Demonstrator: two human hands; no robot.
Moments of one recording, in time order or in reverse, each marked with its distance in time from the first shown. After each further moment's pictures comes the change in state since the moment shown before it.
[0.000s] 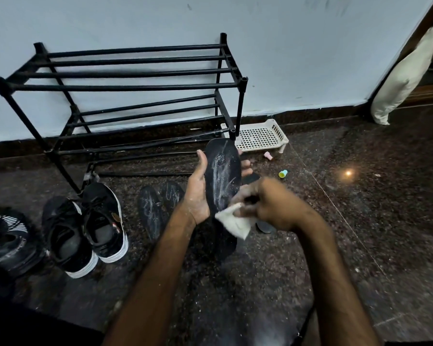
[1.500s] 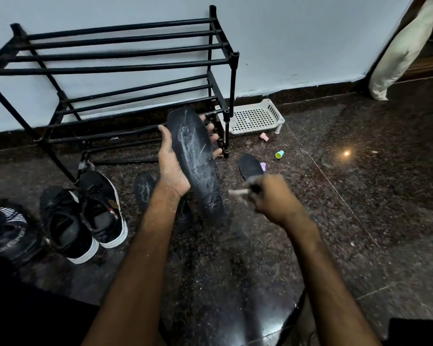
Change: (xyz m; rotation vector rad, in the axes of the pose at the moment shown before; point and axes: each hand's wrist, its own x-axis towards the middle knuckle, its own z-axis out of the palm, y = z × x) left_hand 0.004 0.025 -0.021 0.002 0.018 0.204; right_hand -0.001 0.059 0.043 -0.111 0.354 0.100
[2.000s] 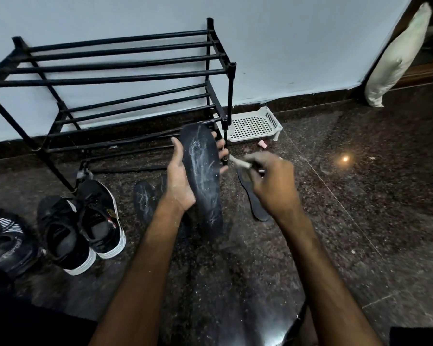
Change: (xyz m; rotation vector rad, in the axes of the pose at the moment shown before) left_hand -0.004 -0.017 0.004 0.034 0.017 -0.085; right_hand 0.013 -0.031 -0.023 0.039 0.371 -0.067
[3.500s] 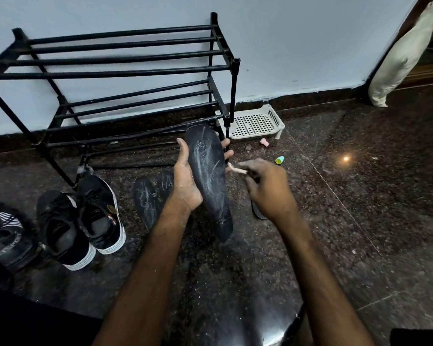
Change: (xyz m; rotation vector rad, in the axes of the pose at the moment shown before) left_hand 0.002 -0.011 0.004 -0.046 0.080 0.010; right_hand -0.003 0.014 0.019 0.037 -0.144 -0.013
